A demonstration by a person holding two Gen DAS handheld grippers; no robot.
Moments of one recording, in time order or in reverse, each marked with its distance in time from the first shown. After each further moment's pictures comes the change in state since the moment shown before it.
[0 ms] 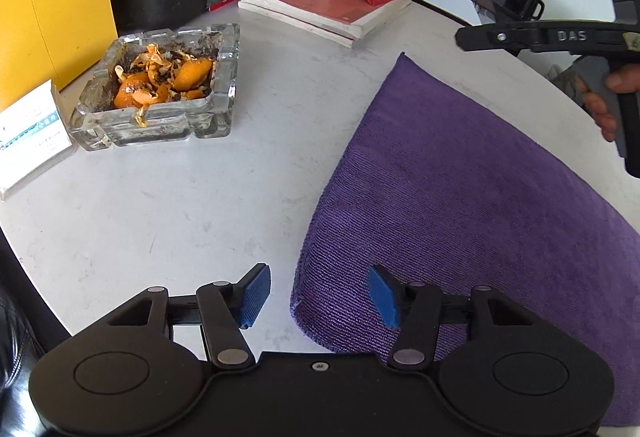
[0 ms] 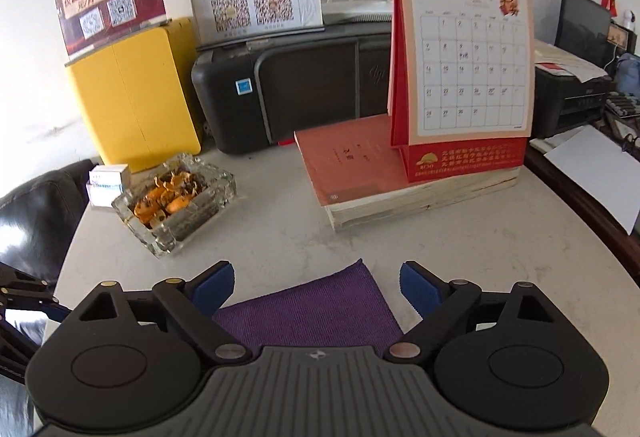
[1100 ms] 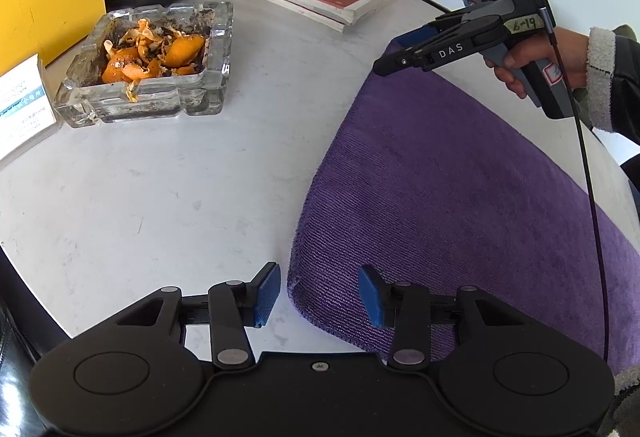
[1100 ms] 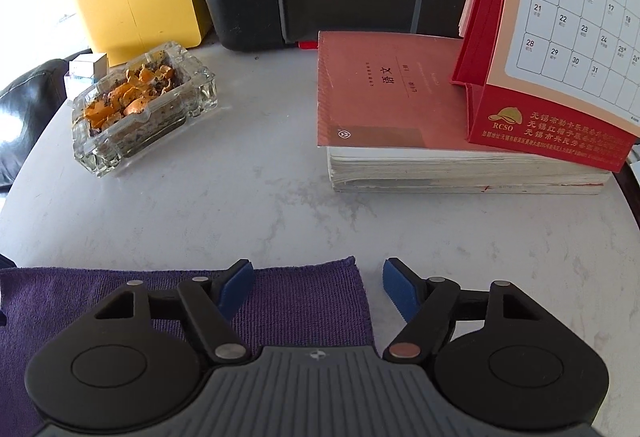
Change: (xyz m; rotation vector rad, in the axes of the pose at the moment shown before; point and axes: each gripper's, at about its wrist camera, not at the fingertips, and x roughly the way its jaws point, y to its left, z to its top) left arm -0.001 0.012 -0.001 -0.032 0.032 -0.079; right arm 0.103 -0.026 0.019 -0.224 0.249 0.101
